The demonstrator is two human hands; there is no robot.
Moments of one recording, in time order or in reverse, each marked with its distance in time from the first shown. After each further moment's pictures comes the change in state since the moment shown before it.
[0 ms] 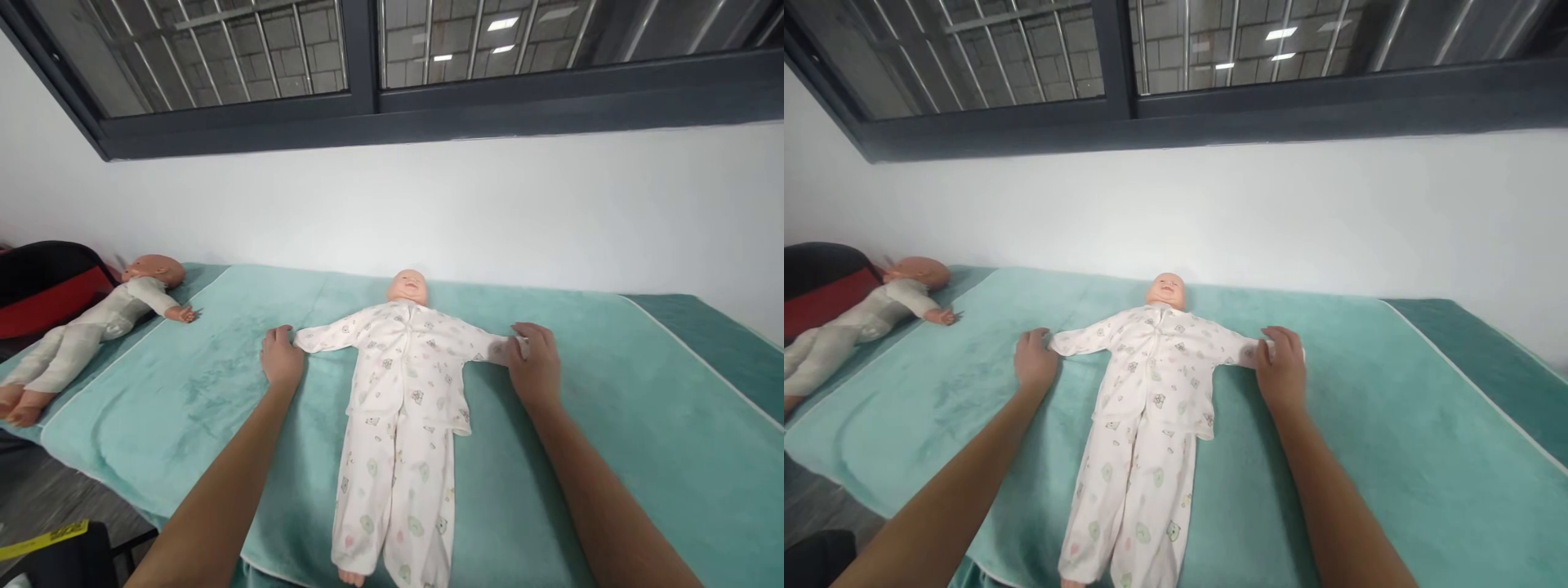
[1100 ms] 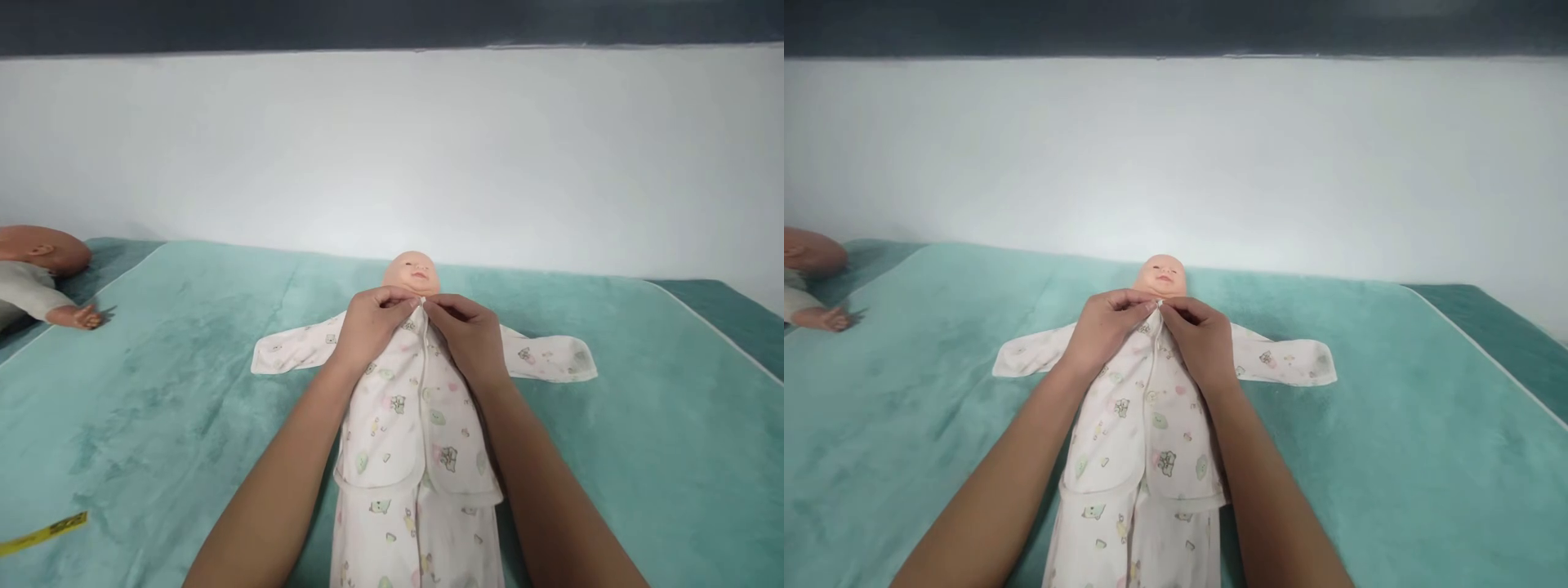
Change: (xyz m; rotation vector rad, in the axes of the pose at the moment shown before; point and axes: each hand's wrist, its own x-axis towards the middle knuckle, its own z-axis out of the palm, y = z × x) left_hand 0.001 0.178 0.010 -1.159 -0.697 0.214; right_hand 0.033 -0.142 0.081 0.588 -0.355 0.416
